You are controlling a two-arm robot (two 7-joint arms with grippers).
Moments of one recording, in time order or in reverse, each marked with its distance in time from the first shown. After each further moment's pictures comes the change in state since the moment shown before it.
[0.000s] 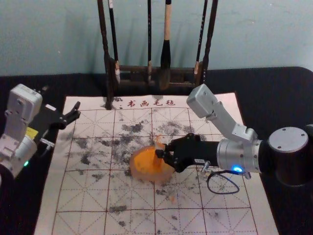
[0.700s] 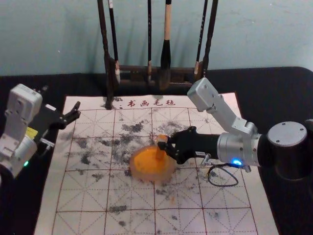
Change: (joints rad) left arm 0.000 0.000 0.000 0.000 0.000 0.000 0.000; right arm 0.024 -0.020 0.010 0.036 -0.014 -0.001 -0.019
